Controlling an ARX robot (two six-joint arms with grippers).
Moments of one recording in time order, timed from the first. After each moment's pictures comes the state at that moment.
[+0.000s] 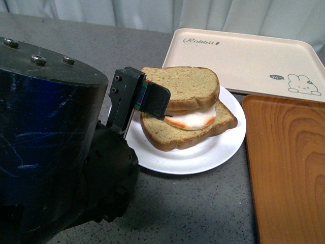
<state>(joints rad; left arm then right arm) -0.65 1.85 0.51 0.82 -0.20 -1.55 0.00 0.00 0.01 0.00 0.00 0.00</state>
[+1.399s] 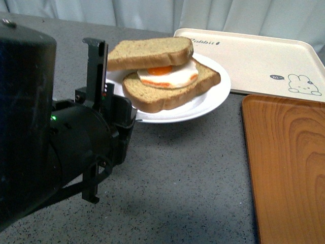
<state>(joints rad) -0.58 1.81 0.49 0.91 -0.20 -1.64 0.00 0.00 0.01 0.00 0.00 0.00</state>
